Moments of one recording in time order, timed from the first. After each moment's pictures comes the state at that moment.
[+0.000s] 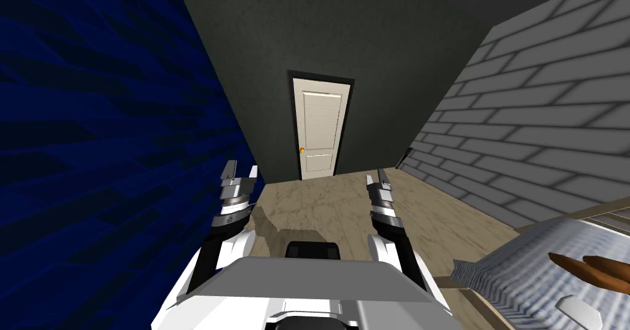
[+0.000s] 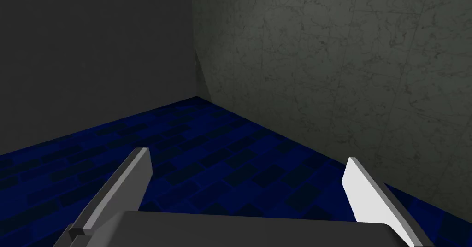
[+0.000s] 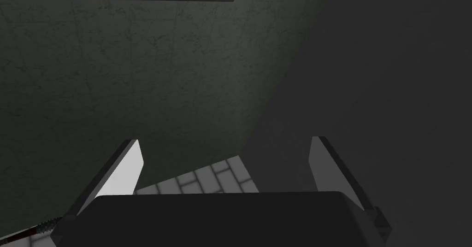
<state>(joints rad) 0.54 0.03 -0.04 -2.22 0.03 -0.40 0.01</state>
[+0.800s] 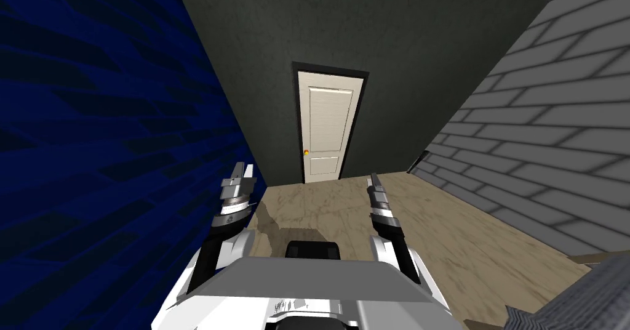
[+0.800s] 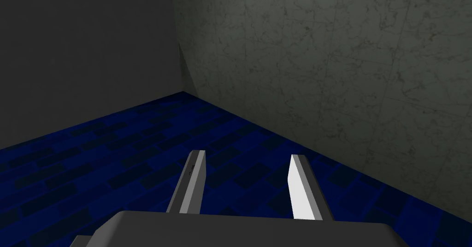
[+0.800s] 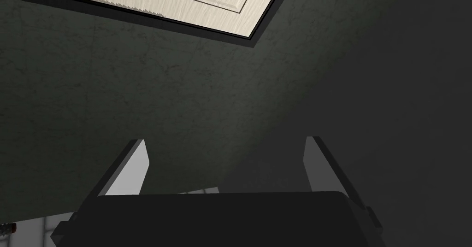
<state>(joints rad) 0.50 -0.02 -0.09 -2.09 0.09 -0.45 0.13</state>
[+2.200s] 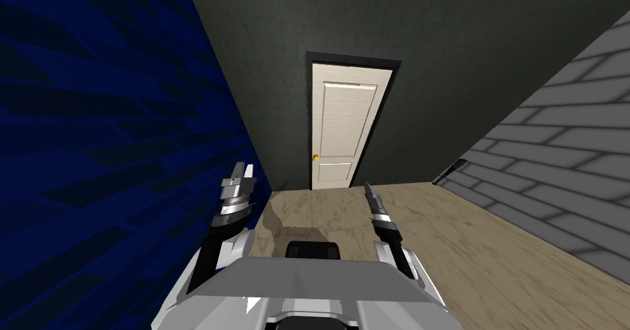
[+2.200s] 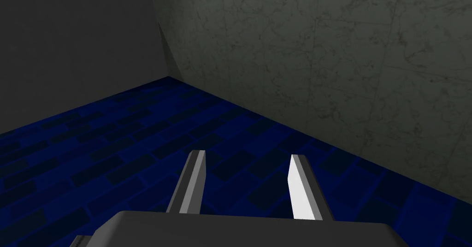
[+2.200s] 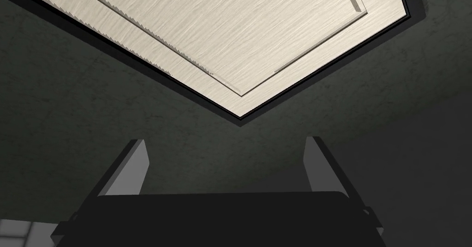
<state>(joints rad) 0.43 -0.06 -0.19 -1.80 0.23 -0.57 0.38</state>
